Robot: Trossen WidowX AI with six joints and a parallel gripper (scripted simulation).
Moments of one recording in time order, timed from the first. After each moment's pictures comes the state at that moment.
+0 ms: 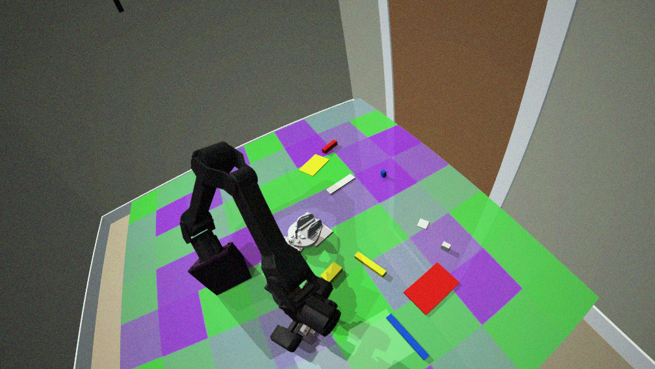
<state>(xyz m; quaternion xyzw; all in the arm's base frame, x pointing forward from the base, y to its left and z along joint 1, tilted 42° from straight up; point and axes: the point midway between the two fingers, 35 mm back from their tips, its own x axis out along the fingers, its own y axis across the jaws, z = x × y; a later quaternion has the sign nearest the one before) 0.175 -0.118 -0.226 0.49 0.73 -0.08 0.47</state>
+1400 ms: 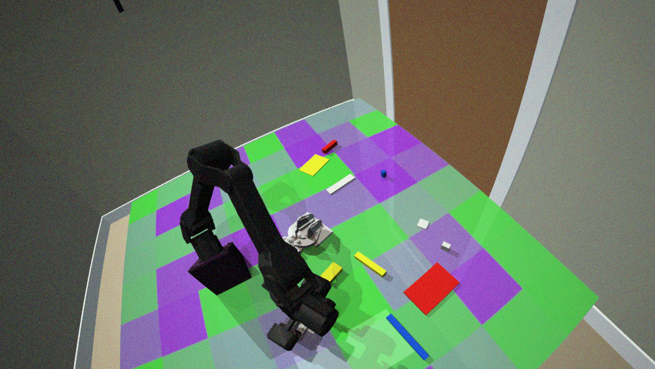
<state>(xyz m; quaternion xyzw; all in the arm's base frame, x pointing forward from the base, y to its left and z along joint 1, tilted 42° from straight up) 0.174 -0.124 -0.216 0.50 0.73 -0.08 0.46</state>
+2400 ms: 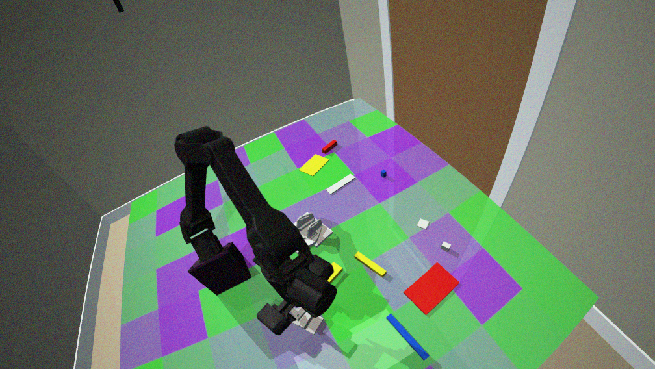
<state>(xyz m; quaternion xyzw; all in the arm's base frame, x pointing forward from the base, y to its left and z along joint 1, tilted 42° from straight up) 0.193 -0.159 -0.158 0.52 0.72 -0.14 0.44</state>
